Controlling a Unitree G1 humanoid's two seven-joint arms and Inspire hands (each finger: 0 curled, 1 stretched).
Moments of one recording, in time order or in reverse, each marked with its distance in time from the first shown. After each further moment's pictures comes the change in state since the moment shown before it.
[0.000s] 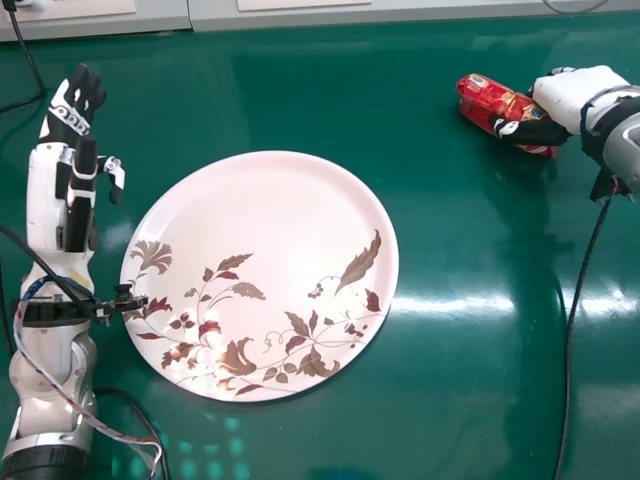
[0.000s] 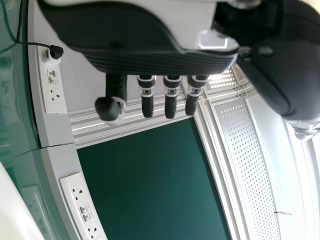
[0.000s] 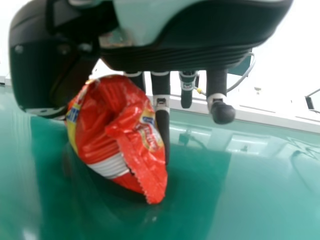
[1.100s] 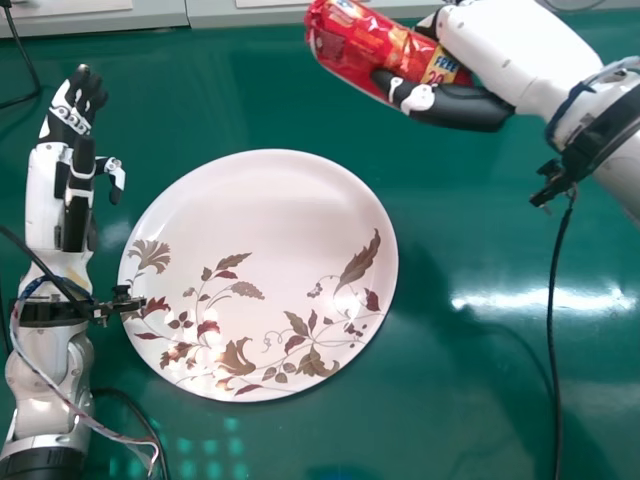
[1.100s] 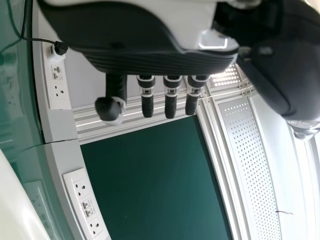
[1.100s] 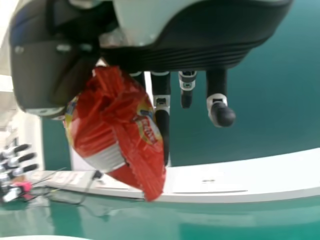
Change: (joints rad) left arm 0.007 0.005 0.002 -0.022 -0.014 0.028 -0.023; right arm 0.394 0.012 -0.361 -1.125 0.308 0.037 0.256
